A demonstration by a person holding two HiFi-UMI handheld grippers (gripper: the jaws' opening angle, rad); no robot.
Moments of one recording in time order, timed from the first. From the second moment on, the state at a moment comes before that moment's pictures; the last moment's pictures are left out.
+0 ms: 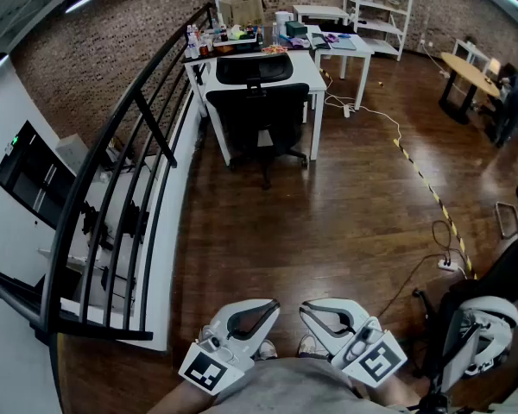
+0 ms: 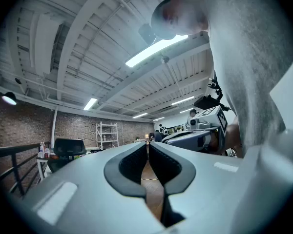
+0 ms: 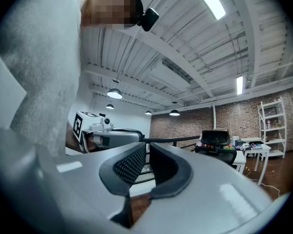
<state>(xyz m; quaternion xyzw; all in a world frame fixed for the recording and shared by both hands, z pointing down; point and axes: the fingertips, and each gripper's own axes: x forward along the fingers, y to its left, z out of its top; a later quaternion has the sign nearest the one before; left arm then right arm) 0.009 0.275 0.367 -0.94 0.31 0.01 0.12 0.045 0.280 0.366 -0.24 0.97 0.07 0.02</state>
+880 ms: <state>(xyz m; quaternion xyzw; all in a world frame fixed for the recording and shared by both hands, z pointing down) -0.042 0.238 0.374 -0.95 0.28 0.02 0.10 0.000 0.234 0.388 -0.28 0.96 0.06 -0.04</state>
